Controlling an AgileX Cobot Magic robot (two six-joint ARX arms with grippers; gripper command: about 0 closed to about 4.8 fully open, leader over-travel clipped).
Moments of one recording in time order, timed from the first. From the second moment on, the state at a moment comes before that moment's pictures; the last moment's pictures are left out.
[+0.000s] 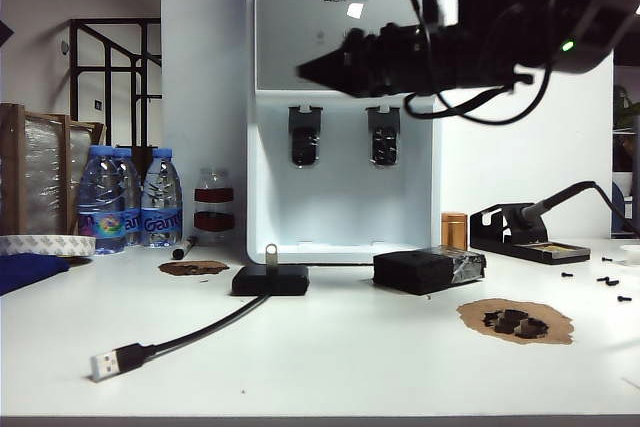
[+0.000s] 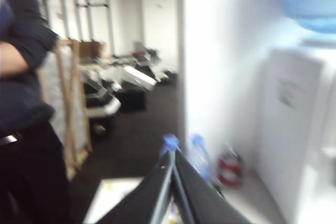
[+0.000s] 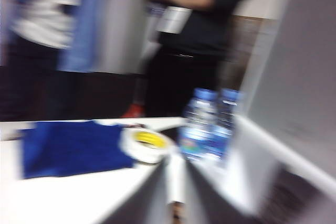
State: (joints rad) left arm 0.32 0.53 0.72 -0.08 0.34 0.01; right arm 0.36 1.87 1.07 0.86 -0.73 -0.18
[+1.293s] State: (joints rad) left arm -0.08 0.00 0.01 0.02 0.42 -0.06; right arm 0.03 0.26 0.14 0.39 -0.20 0.02
